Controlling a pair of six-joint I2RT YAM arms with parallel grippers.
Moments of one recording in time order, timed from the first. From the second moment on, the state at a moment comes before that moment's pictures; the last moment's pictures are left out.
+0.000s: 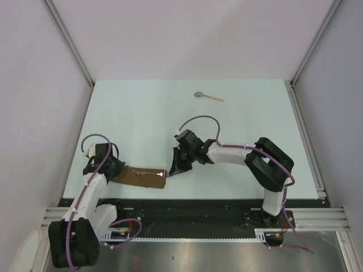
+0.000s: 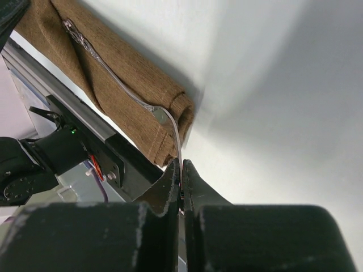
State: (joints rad) left arm 0.07 0.89 0.44 -0.54 -0.15 -0.86; right arm 0.93 1.84 1.11 -0.17 -0.36 0.88
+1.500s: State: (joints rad) left arm 0.07 0.87 0.47 -0.57 -0.13 -0.86; right arm 0.97 2.05 1.27 0.02 -0.43 1.03
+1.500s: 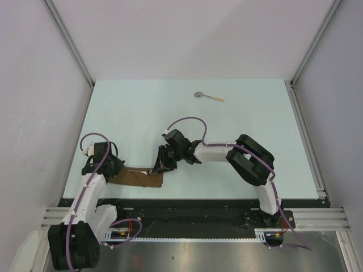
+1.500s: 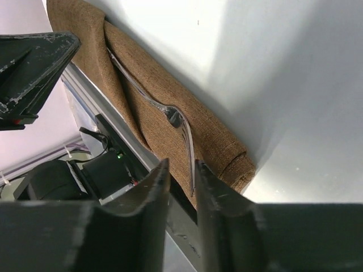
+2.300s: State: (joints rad) left arm -0.21 0.97 0.50 -0.12 0.48 -0.67; right arm 0.29 1.96 1.33 -0.19 -0.21 0.56
